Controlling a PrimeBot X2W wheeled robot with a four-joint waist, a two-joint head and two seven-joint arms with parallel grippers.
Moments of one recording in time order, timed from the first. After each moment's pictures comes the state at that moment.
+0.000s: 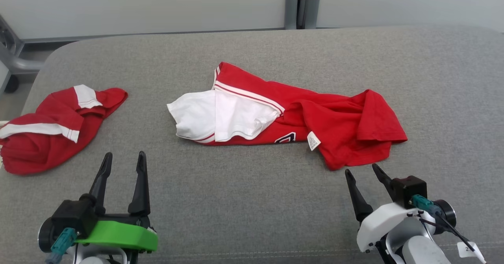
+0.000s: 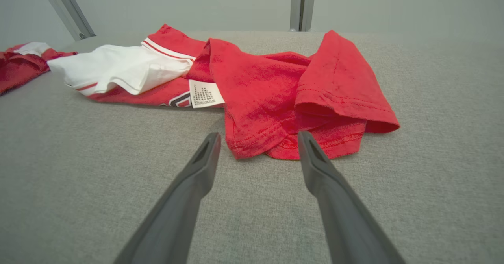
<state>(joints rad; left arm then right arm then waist) -0.04 0.28 -0.25 0.07 -0.46 0.06 -0.26 -0.10 -0.06 0.13 0.32 0.13 0.13 -0.14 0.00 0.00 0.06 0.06</state>
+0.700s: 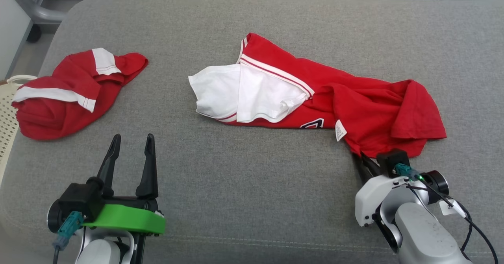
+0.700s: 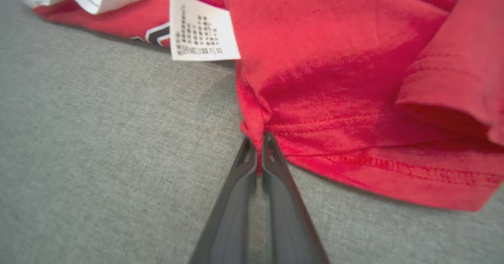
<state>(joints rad) -0.12 0.20 -0.22 0.12 -0.41 -0.01 -0.26 -0.39 -0.12 0.24 0.73 0.12 0.13 -0.17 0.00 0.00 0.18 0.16</state>
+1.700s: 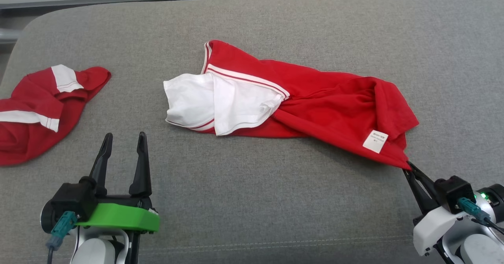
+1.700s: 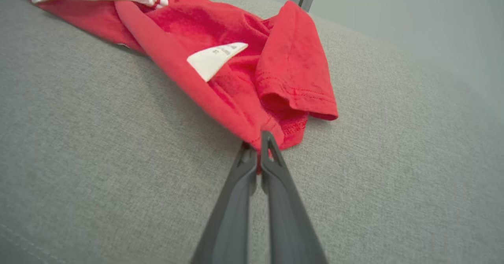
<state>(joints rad) -0.12 0.16 -0.14 0.14 -0.36 -0.05 -0.26 -0.09 -0.41 0.25 0.24 0.15 0.13 -0.17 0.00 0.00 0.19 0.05</state>
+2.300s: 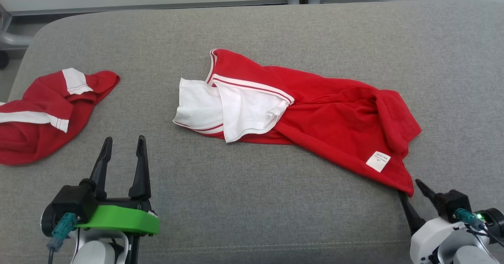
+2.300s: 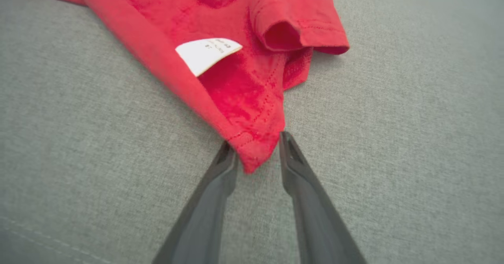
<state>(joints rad) -0.11 0.15 -0.13 0.16 -0.36 -0.06 -0.26 -0.12 -0.36 0.25 0.51 0.21 0.13 -0.25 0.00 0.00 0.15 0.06</state>
